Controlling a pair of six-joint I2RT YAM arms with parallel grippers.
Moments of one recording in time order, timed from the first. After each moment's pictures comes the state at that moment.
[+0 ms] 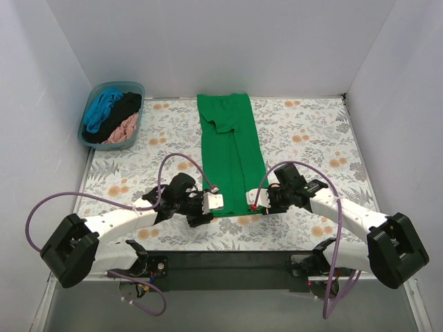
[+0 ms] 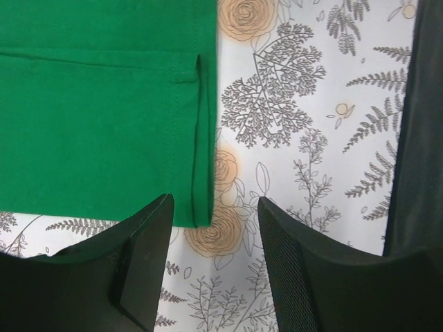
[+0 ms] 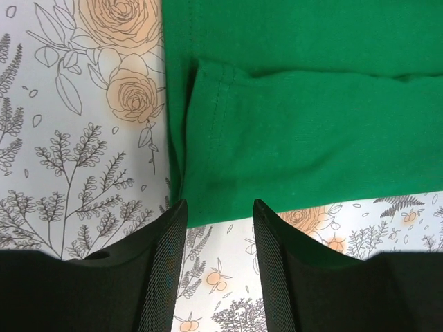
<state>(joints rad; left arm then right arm) -0.75 1.18 0.52 -0.19 0.48 0.57 0.60 1.18 0.61 -0.49 -0.36 -1.12</state>
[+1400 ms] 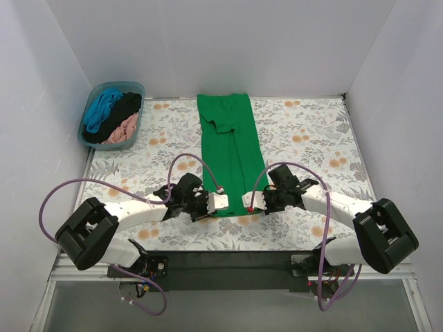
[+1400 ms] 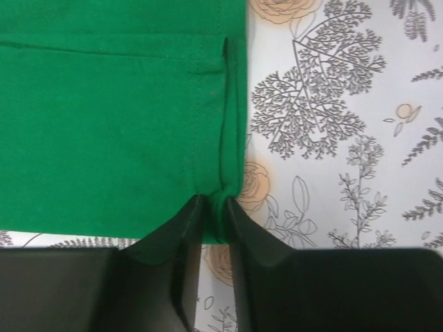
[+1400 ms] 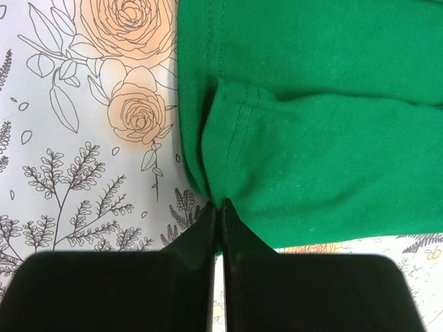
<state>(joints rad) -0.76 1.36 0.53 -0.06 0.42 0.60 0.62 1.32 0.60 -0.41 -0.37 -1.17</state>
